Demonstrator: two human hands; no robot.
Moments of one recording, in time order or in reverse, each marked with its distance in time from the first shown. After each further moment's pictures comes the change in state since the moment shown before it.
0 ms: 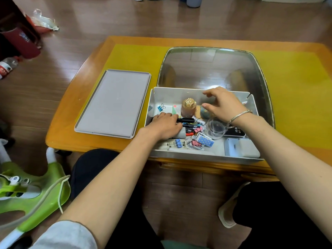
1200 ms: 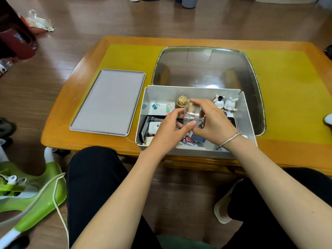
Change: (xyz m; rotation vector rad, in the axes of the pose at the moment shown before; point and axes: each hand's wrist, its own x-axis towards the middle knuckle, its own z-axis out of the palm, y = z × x) left_hand -0.061 0.051 0.013 -0.877 0.365 0.137; right_hand -0.062 -0.030 0.013 0.161 0.090 -0.194
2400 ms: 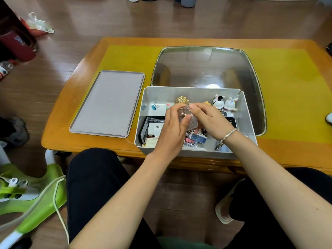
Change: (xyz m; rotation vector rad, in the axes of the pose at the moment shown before) left_hand -0.003 0.001 0.015 -0.038 0.184 0.218; right_hand 0.010 -0.011 -0.001 0.495 -0.074 0.271
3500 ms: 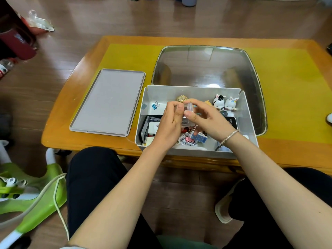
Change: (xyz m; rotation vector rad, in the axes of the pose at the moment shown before) left_hand 0.016 0.008 -0.010 -0.157 -0.065 -0.191; right_hand -0.005 -0.001 0.001 0.197 -0.080 0.019
